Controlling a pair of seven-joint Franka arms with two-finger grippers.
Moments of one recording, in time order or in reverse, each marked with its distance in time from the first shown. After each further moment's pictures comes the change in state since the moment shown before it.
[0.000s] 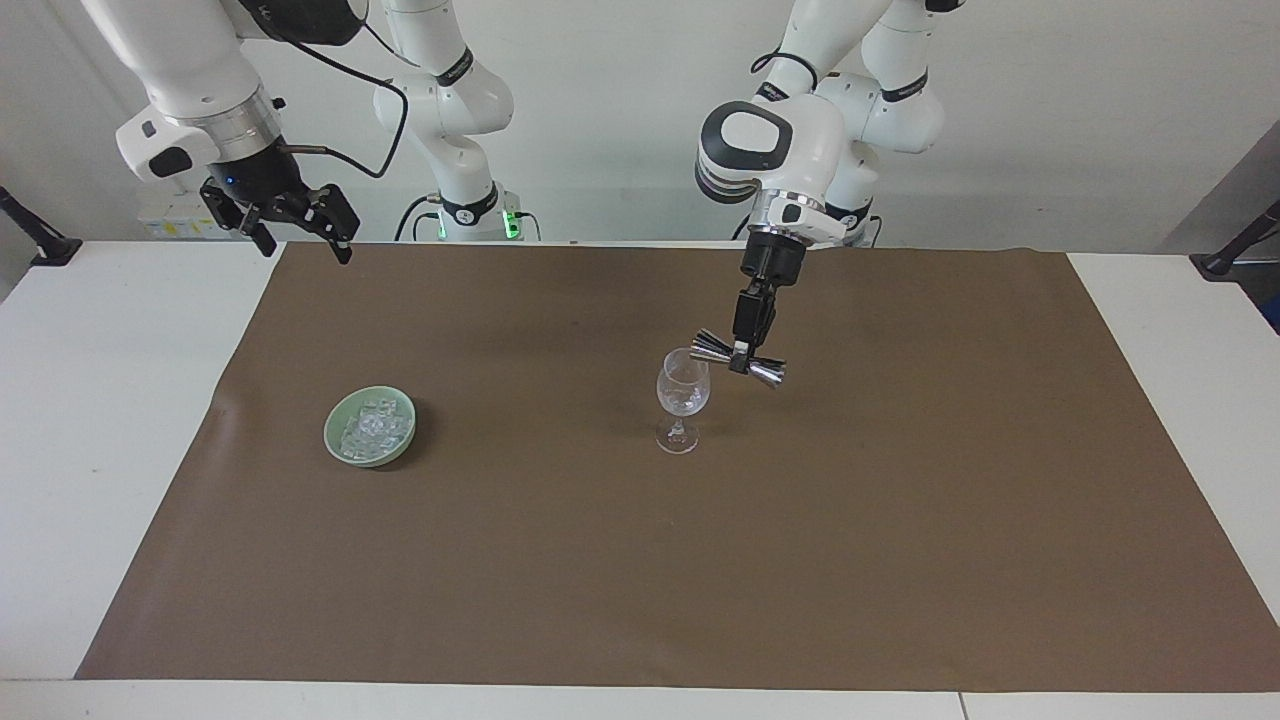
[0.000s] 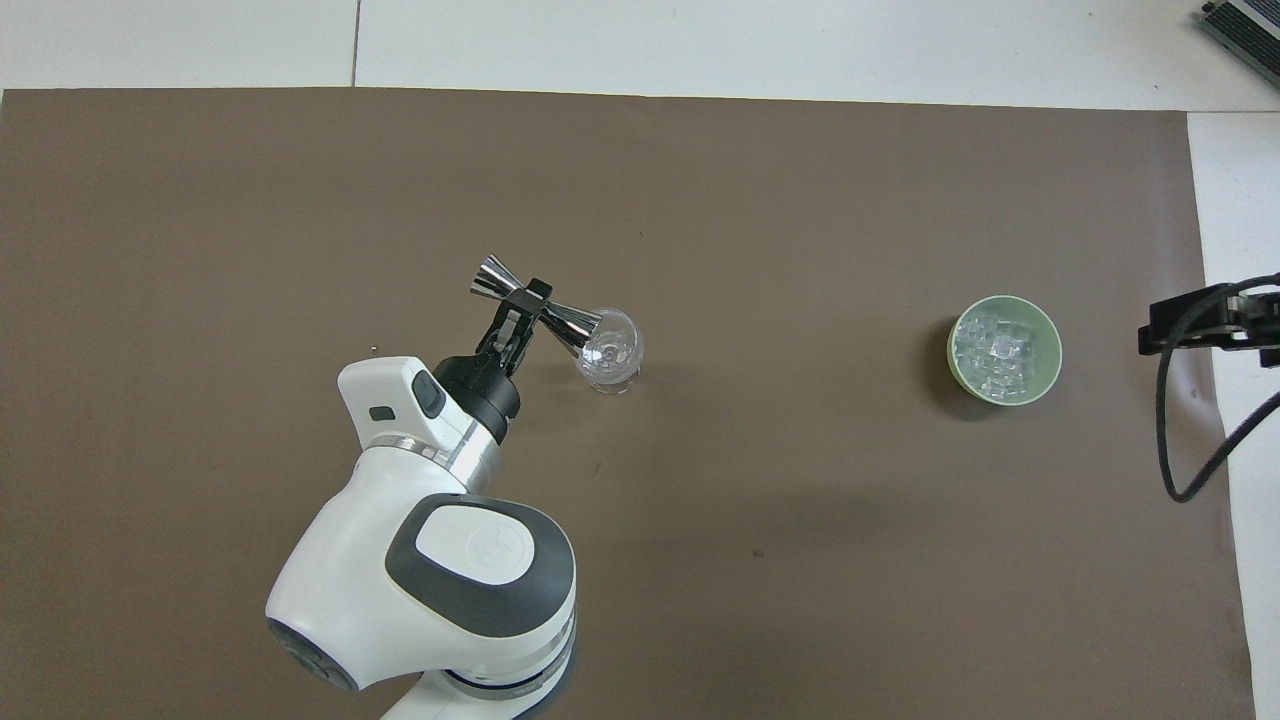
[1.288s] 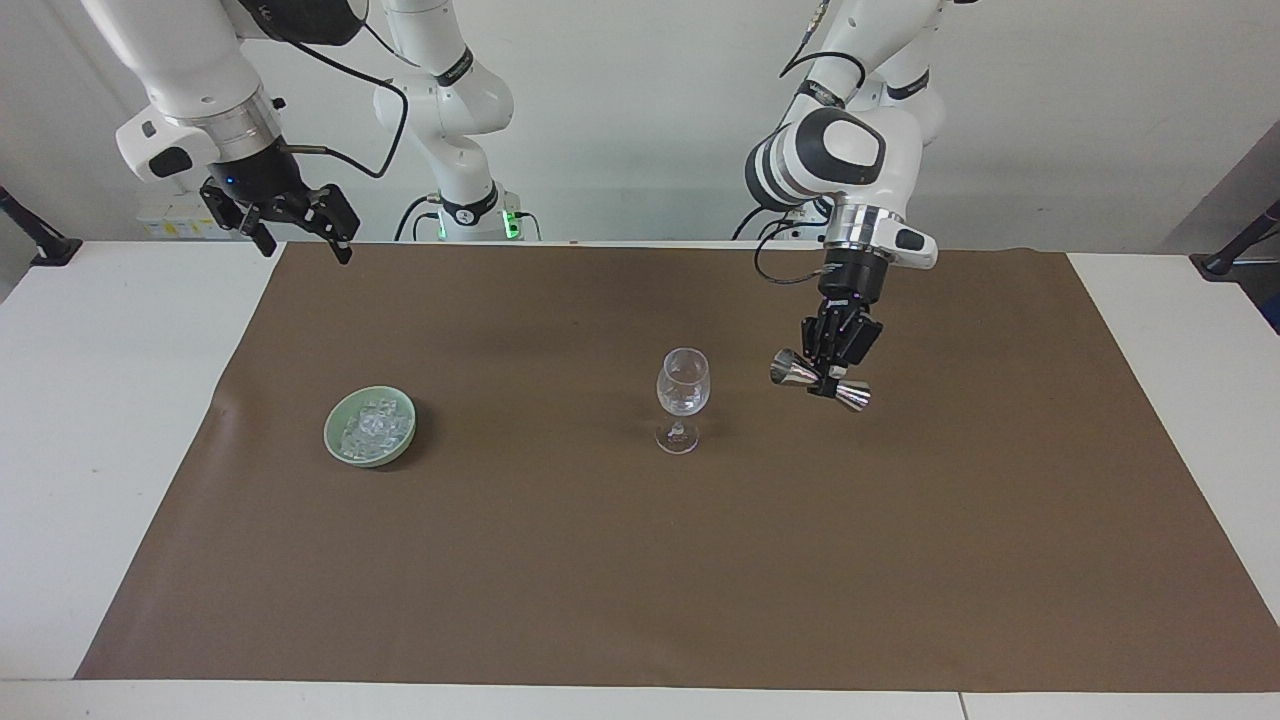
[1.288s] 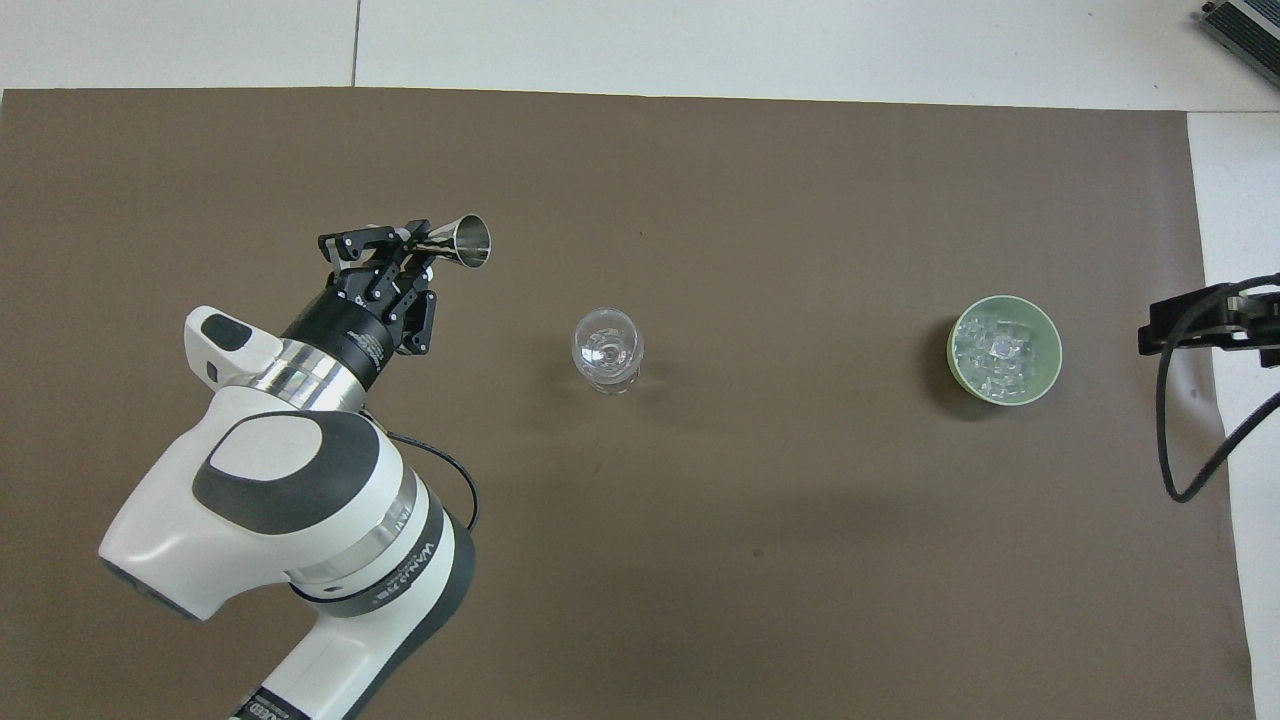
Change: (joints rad) left arm 0.265 -0.052 0.008 0.005 -0.194 -0.186 -0.407; right arm 0.000 0.000 0.000 0.000 0.000 0.000 0.000
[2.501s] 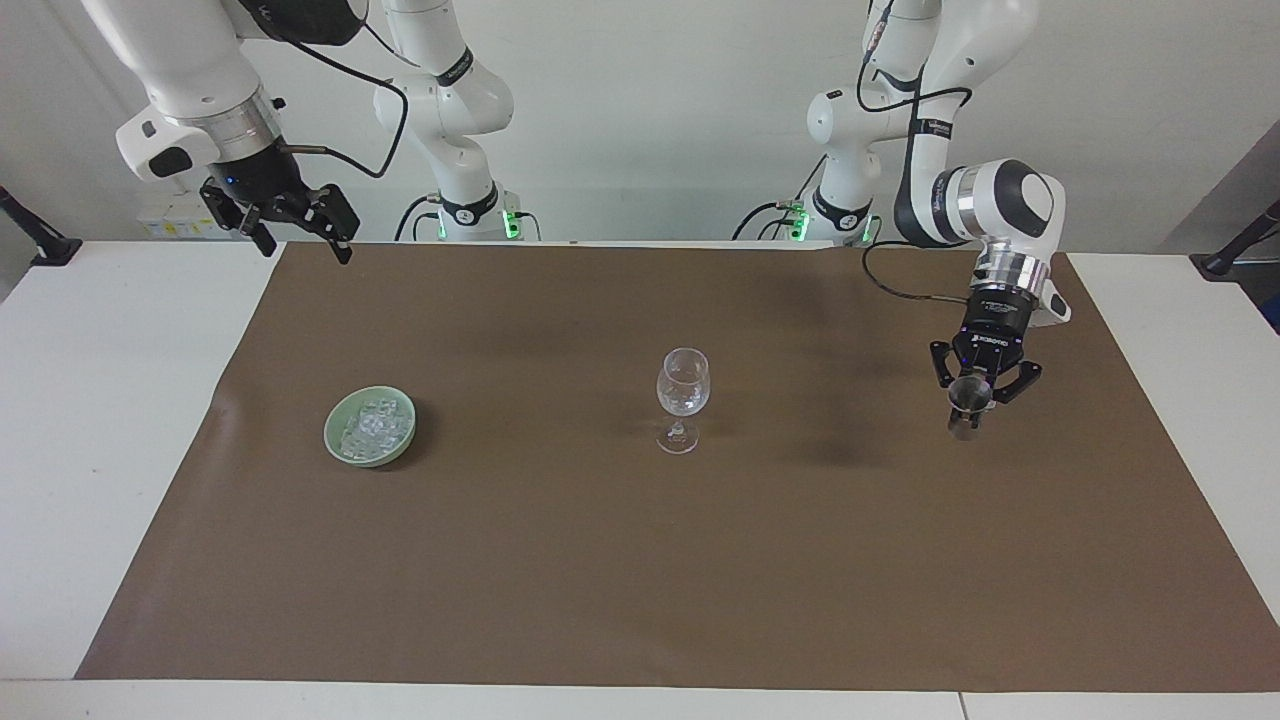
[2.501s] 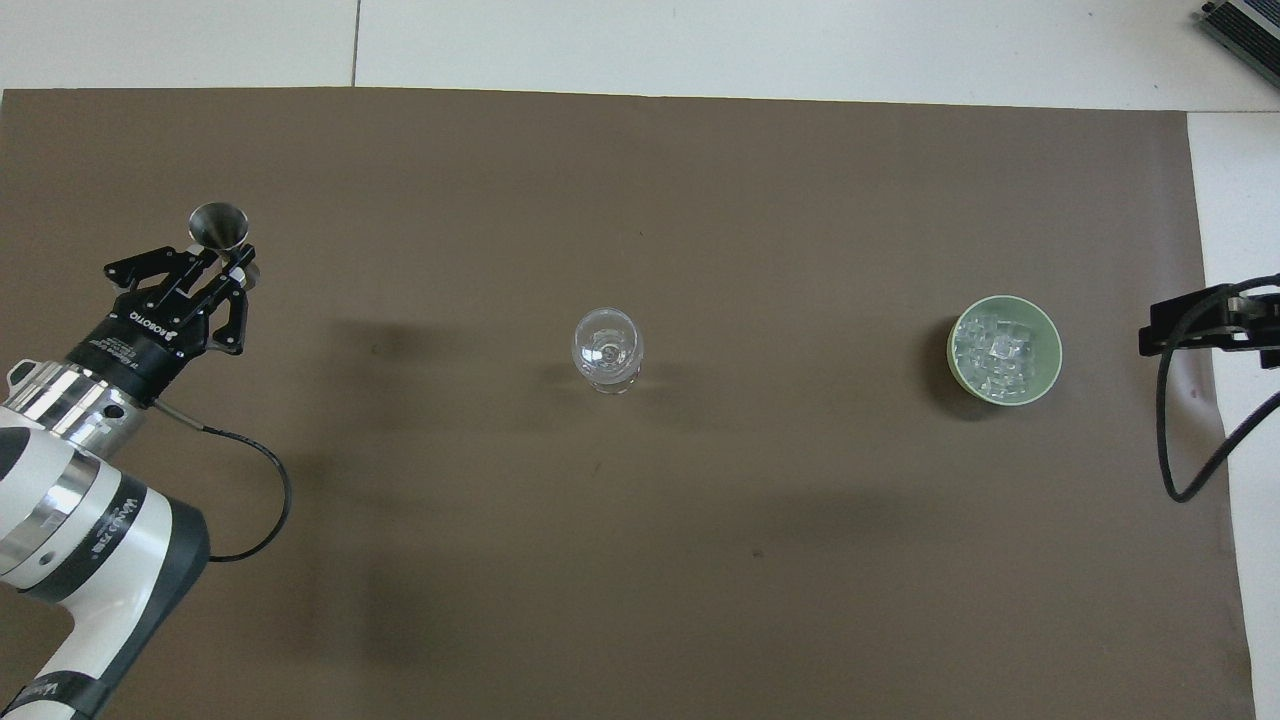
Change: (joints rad) left arm 0.538 -0.095 0.010 -0.325 -0.008 -0.727 -0.459; right arm -0.003 -0.002 -0.003 -0.008 0.000 -0.001 0.000
